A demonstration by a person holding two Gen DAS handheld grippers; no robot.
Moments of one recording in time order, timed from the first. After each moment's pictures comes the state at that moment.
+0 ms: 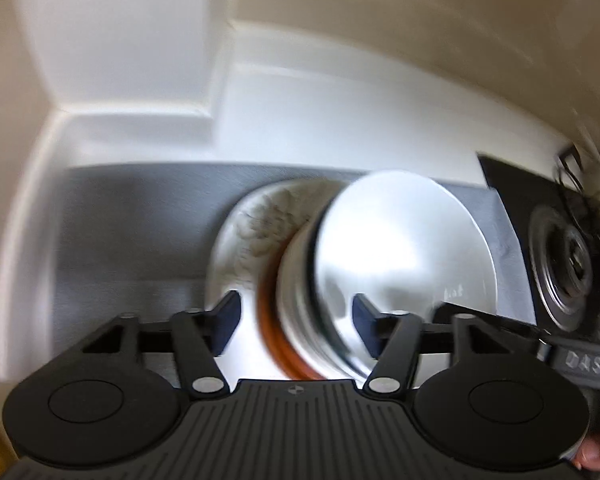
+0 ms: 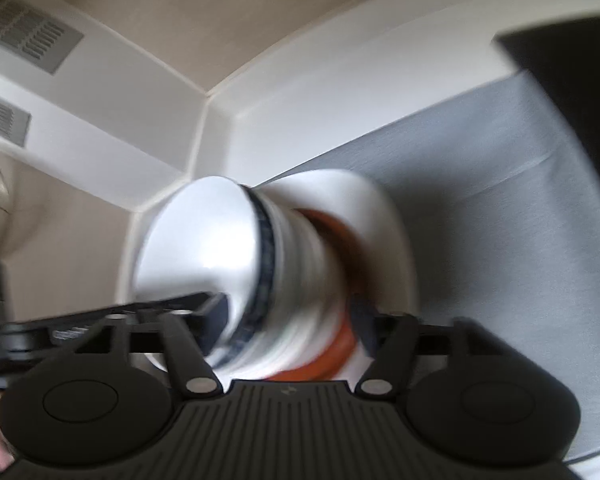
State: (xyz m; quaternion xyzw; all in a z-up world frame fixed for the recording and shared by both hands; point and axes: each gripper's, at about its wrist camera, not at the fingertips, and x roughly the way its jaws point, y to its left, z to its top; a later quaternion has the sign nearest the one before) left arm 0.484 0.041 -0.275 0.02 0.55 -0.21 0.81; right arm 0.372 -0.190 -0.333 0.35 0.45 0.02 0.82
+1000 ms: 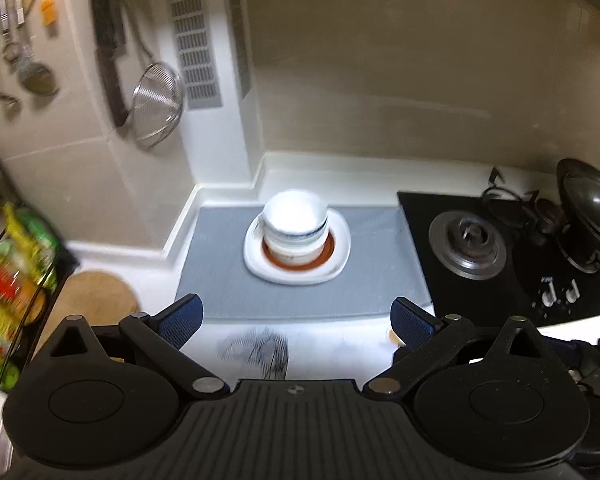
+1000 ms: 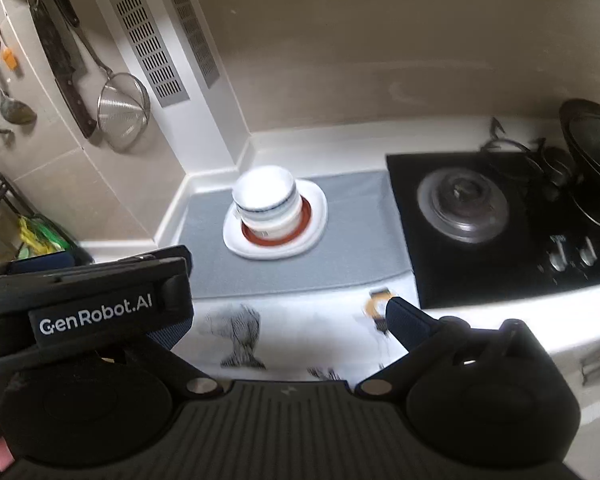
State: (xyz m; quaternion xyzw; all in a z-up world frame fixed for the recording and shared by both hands) left arm 0.073 0.030 -0.019 0.08 0.40 -0.10 0.91; right arm 0.029 -0.118 -0.067 0.17 0.42 -0.05 0.89
